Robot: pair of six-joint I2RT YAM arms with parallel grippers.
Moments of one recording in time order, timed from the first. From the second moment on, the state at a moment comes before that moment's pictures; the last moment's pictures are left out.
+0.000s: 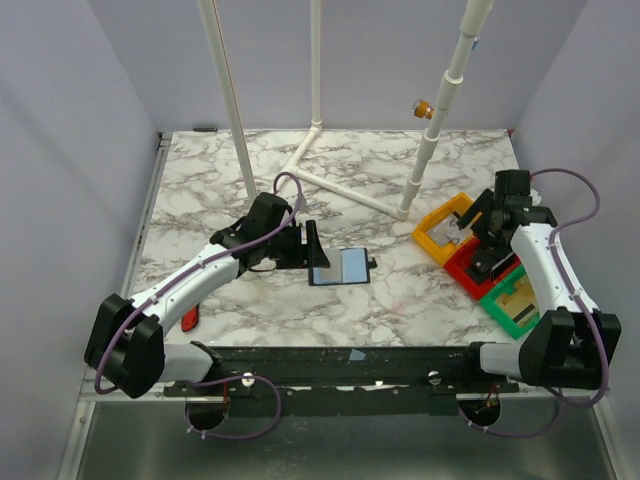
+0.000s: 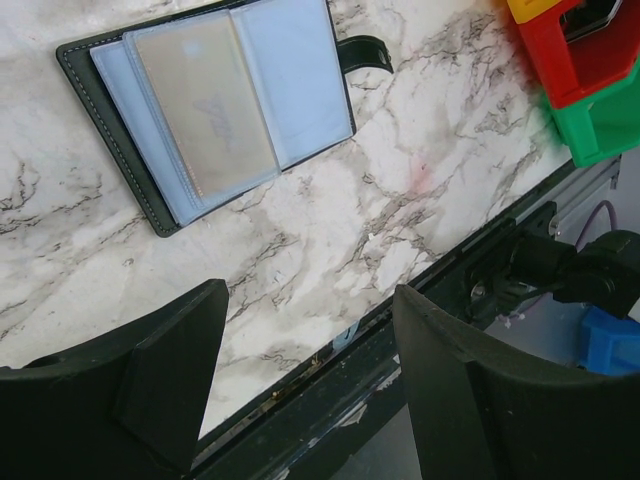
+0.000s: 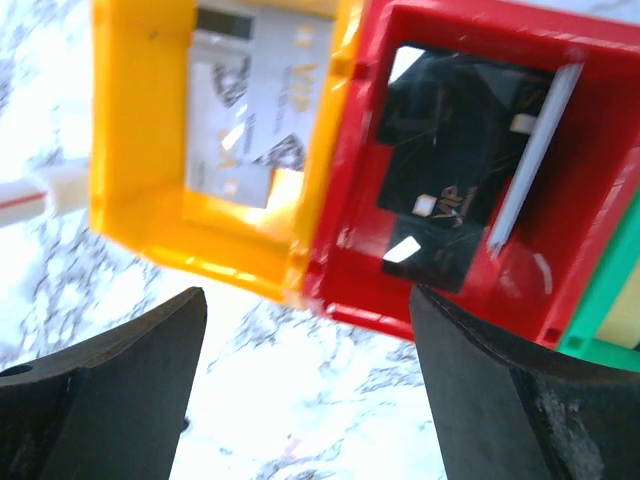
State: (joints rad) left arm -0.57 1.30 0.90 -0.40 0.40 -0.61; right arm -0.10 1.30 1.04 -0.76 0.17 0.62
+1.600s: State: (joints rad) left arm -0.55 1.78 1.07 -0.37 0.28 -0.68; right arm 0.55 1.58 0.96 -0.30 -0.10 0.77
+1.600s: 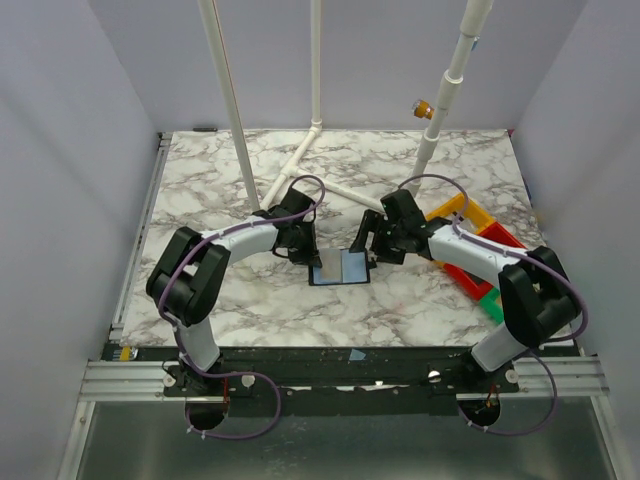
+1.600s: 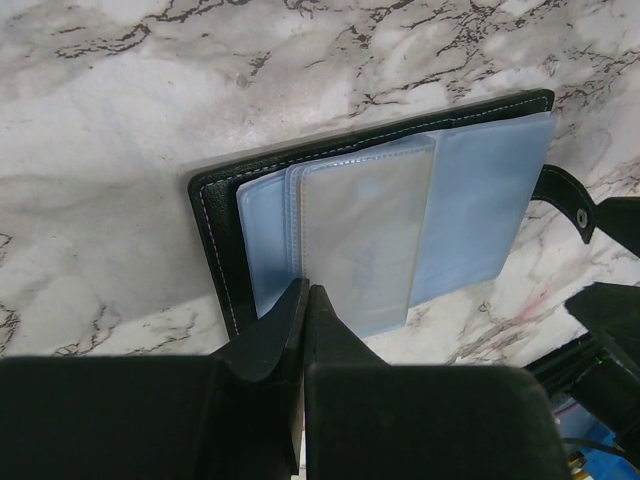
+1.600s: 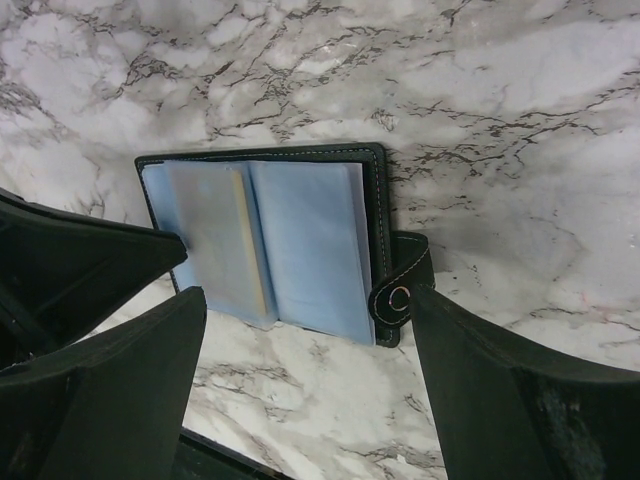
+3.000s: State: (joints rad) left arm -0.57 1.82 1.12 -0.39 0.28 -0.69; right arm 0.60 1.67 0.98 -0.25 -0.11 0.78
